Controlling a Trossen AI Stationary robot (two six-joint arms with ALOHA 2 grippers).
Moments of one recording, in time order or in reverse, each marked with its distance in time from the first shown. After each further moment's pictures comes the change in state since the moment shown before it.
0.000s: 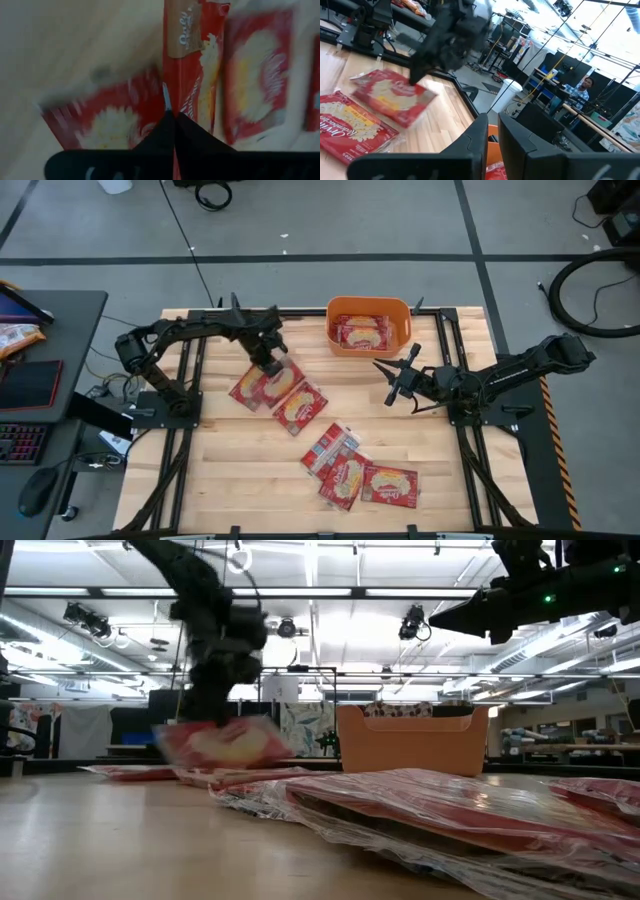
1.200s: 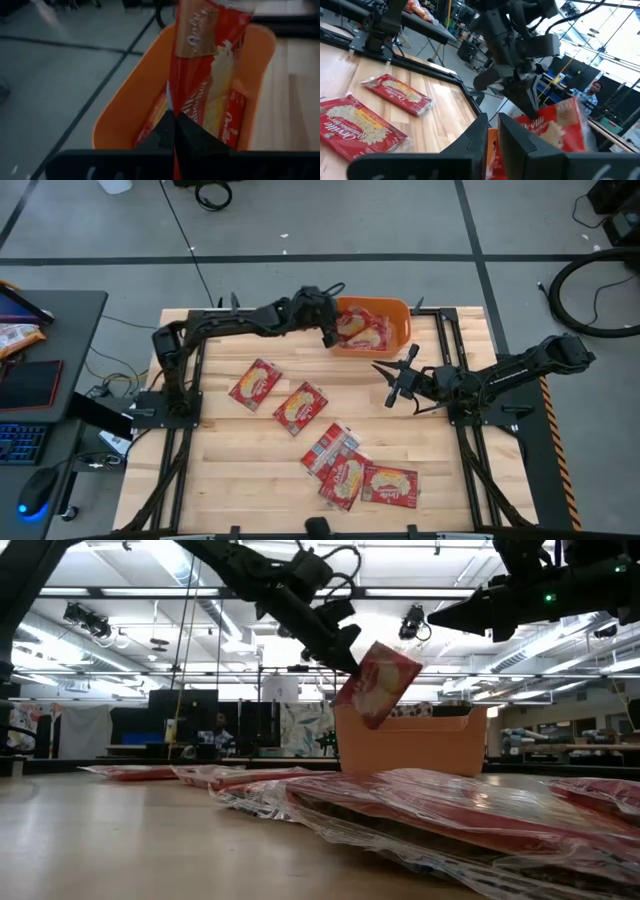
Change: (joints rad) left arm -0.139 0.277 0.383 0.761 -0.420 0.298; right arm 0.000 0.000 0.000 0.002 -0.046 0.007
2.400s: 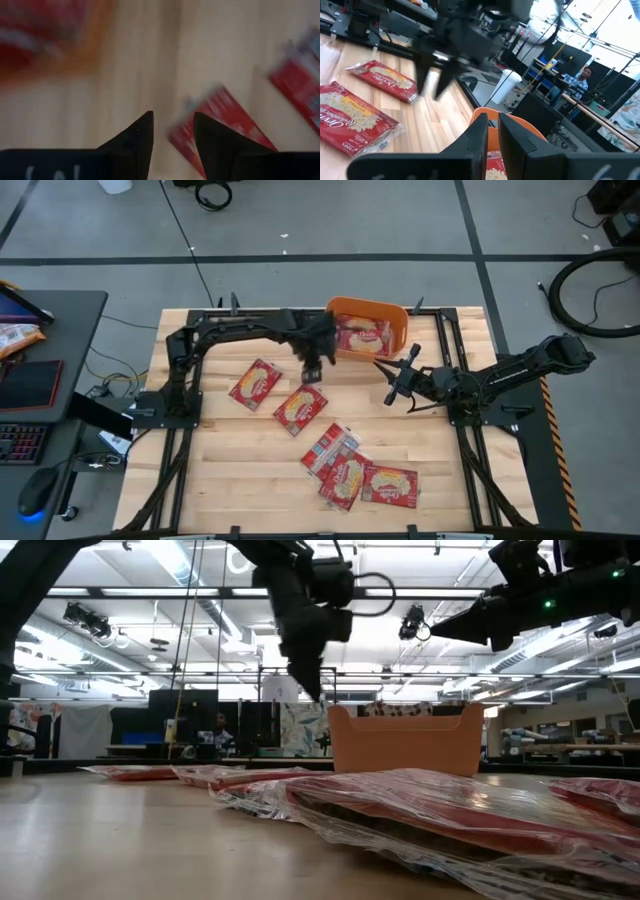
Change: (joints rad) left arm -0.124 0.083 0.258 -0.902 0.244 -0.003; right arm 0.002 0.000 0.000 -0.056 0.086 0.042
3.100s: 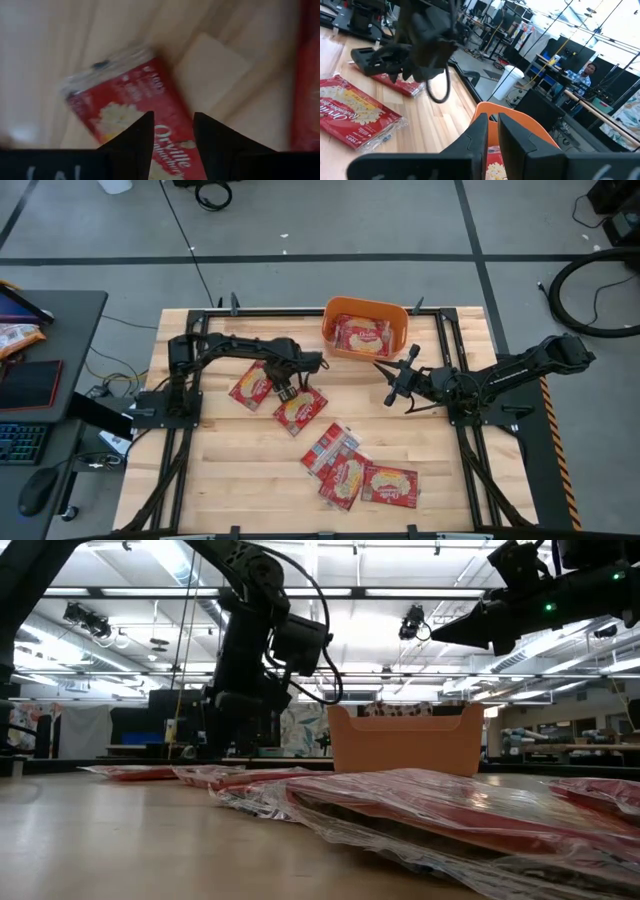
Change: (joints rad) left arm -0.098 0.007 -0.332 -0.196 -0.339 -0.517; right arm 0.001 0.000 0.000 -0.035 0.000 0.022
